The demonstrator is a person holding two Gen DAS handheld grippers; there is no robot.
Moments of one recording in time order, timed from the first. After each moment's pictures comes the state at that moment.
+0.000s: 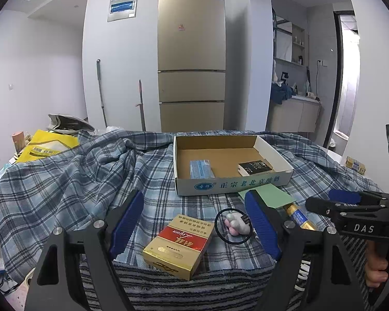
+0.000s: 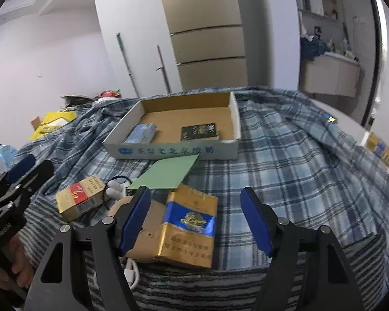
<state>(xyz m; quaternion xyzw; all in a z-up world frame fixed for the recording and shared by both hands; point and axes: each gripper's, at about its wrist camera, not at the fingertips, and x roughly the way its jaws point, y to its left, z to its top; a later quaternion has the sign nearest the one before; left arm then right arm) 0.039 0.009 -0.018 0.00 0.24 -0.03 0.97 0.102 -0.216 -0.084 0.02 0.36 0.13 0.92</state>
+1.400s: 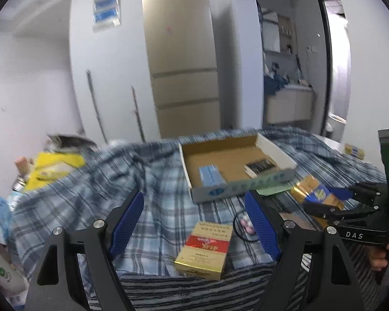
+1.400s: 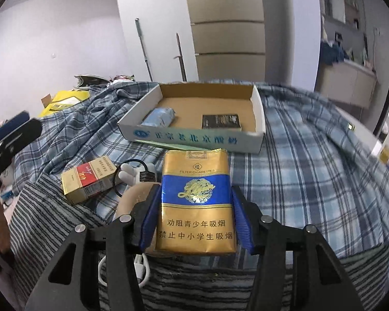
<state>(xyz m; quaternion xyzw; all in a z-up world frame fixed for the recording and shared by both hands) 0.045 0.031 0.008 0.04 0.26 -0.06 0.96 0.098 -0.190 -0.087 -0.03 0.36 0.16 0.92</state>
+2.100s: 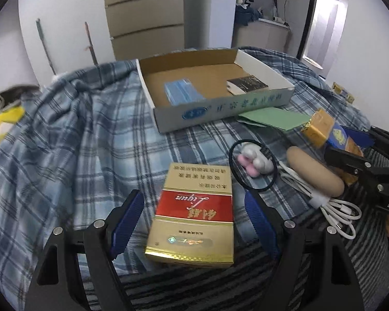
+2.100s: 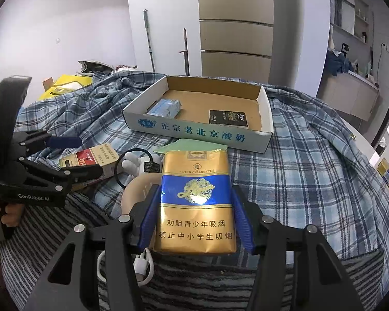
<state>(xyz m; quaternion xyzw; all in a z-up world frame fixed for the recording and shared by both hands) 0.113 0.029 -0.075 0.05 0.44 -0.16 0.88 0.099 -0.178 -0.096 -0.06 0.37 0.16 0.91</state>
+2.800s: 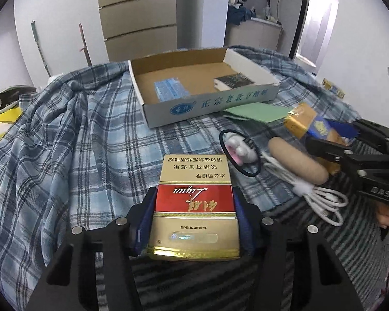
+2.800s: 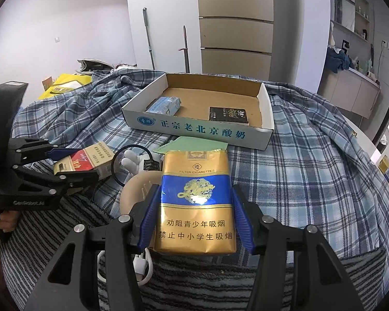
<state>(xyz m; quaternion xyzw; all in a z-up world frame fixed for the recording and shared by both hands) 0.092 0.024 -0.064 0.06 0.43 -0.17 0.88 0.100 -0.177 -0.097 -0.06 0.38 0.16 0.91</state>
